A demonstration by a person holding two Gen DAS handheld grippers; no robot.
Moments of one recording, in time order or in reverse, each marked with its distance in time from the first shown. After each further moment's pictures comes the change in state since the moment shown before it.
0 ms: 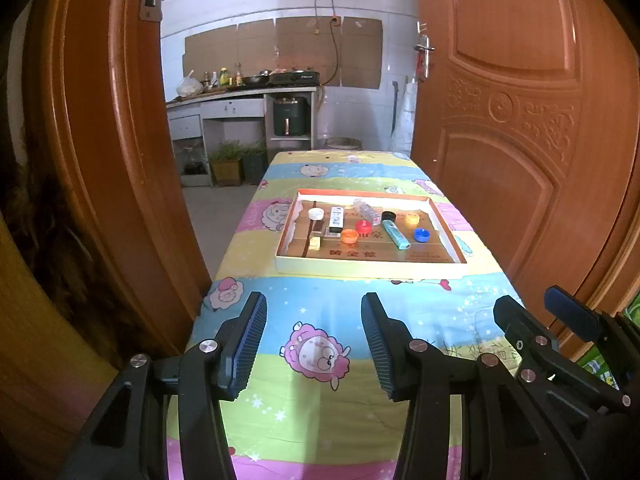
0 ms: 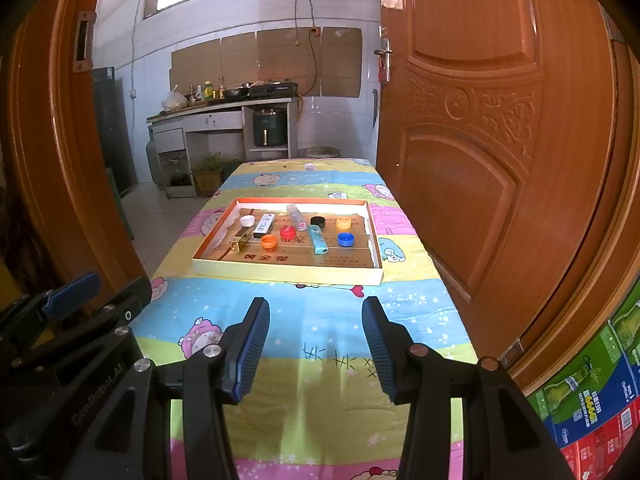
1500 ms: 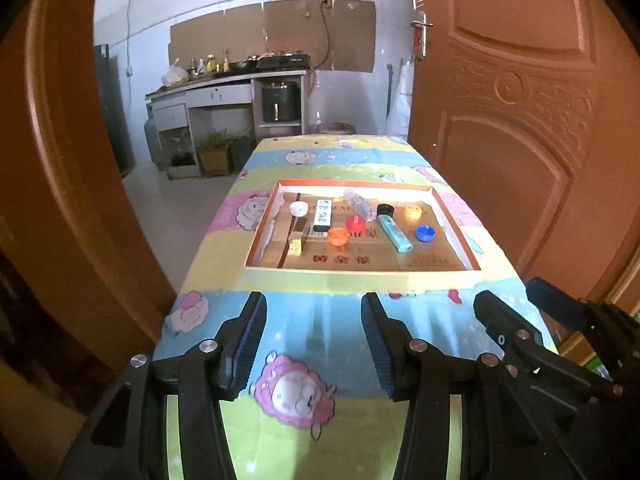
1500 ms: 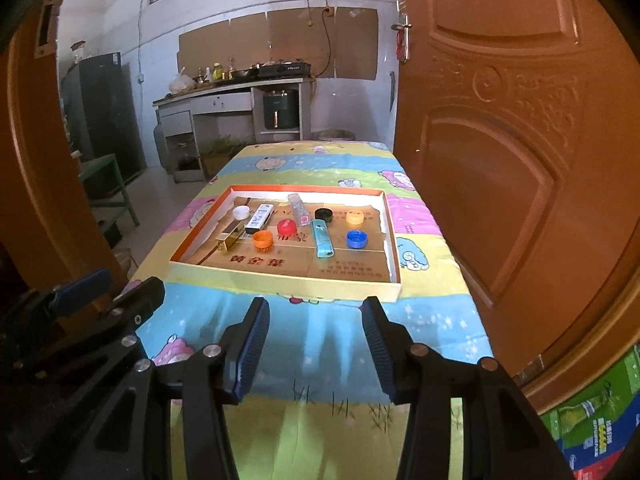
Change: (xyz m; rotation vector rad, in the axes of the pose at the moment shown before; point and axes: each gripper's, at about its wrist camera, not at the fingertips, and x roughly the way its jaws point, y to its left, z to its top) left arm 0.077 -0.020 0.014 0.019 0.056 -0.018; right arm 0.080 -0.013 0.018 -0.023 0.058 0.051
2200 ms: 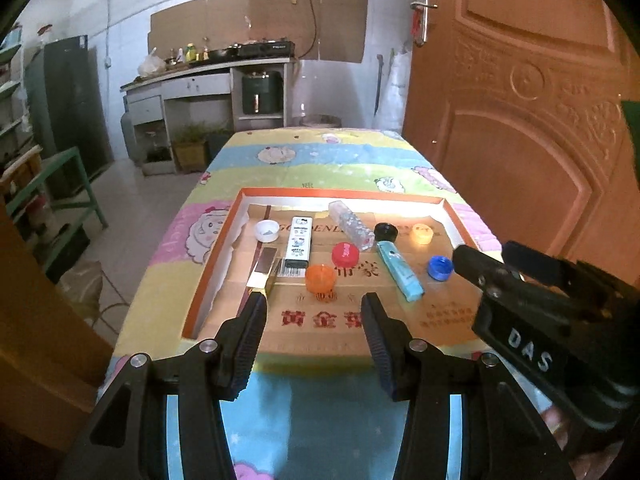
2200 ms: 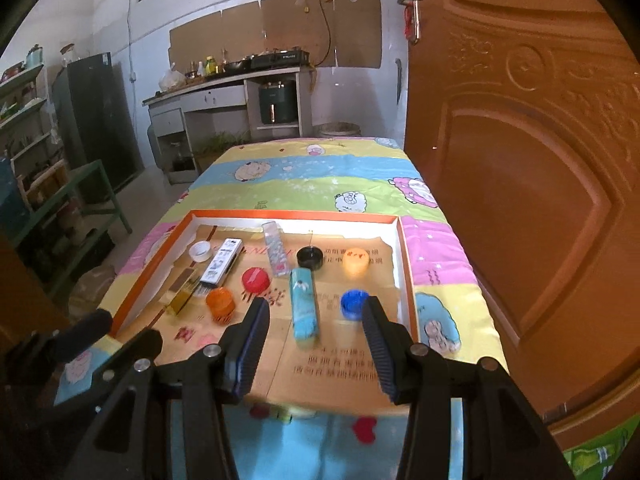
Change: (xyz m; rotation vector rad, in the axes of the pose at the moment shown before) left arm 0.127 -0.013 0.056 -0.002 0.023 -0.052; right arm 0.131 -0.027 0.070 0.020 0.031 0.036
